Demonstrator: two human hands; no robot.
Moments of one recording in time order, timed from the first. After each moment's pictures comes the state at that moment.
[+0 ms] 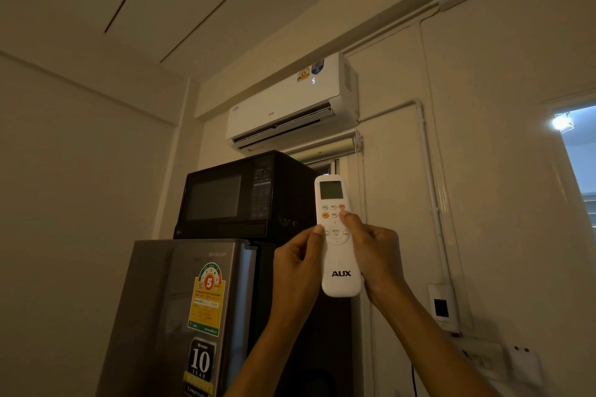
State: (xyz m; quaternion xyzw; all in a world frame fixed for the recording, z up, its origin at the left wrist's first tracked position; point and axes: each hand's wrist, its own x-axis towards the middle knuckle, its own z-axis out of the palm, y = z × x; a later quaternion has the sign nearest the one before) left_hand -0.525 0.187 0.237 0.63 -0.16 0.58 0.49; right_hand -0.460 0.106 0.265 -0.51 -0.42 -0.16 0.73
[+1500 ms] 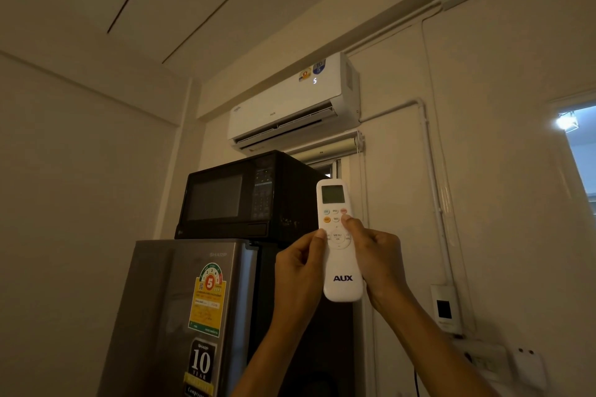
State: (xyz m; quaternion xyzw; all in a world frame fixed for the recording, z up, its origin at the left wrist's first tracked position) left_hand -0.518 0.191 0.233 0.63 -0.15 0.58 0.49; right_hand -0.454 0.108 0.260 -0.52 -0.42 -0.16 0.73
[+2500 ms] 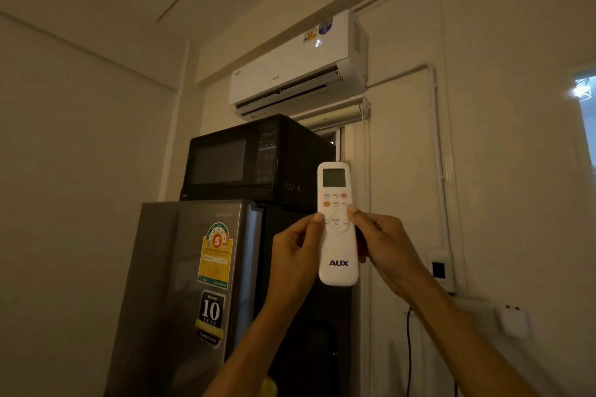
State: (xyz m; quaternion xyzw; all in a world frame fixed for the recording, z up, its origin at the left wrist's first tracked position) left_hand -0.531 0.200 0.199 0.65 -0.14 0.56 0.49; right_hand -0.448 0.100 0.226 -0.56 -0.50 -0.08 0.66
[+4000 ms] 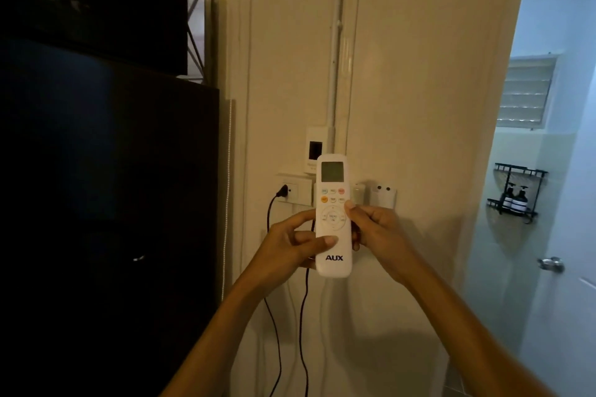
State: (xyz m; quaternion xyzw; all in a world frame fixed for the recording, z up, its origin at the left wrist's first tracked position) left_hand -0.209 0.096 0.039 0.74 -0.10 0.22 0.63; right_hand -0.121 -0.044 0.056 -0.71 -0.35 -0.02 0.61
